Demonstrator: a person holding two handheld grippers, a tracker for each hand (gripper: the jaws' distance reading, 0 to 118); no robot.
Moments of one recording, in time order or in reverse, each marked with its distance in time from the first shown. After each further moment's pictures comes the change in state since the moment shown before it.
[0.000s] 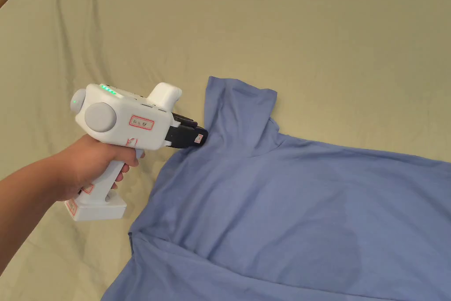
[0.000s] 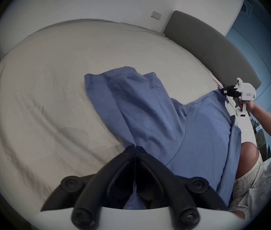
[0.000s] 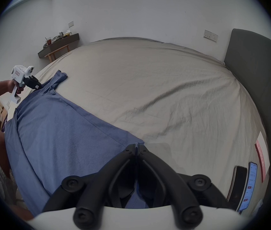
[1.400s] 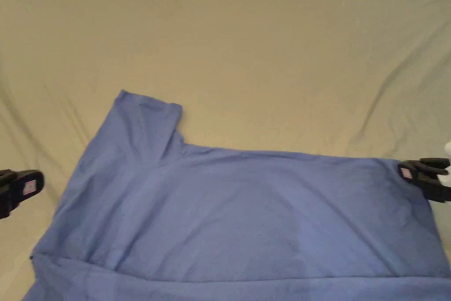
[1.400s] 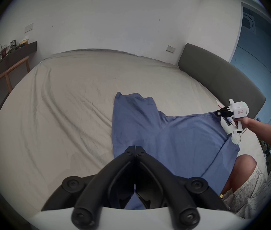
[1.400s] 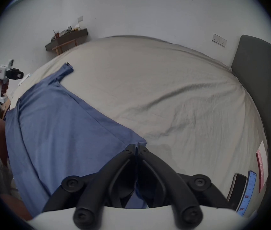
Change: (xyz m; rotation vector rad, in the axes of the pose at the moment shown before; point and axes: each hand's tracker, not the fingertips) left arm 0.078 -0.086 0.129 0.311 0.203 0.096; right arm 0.020 -0.015 -0.005 0.006 0.046 0.068
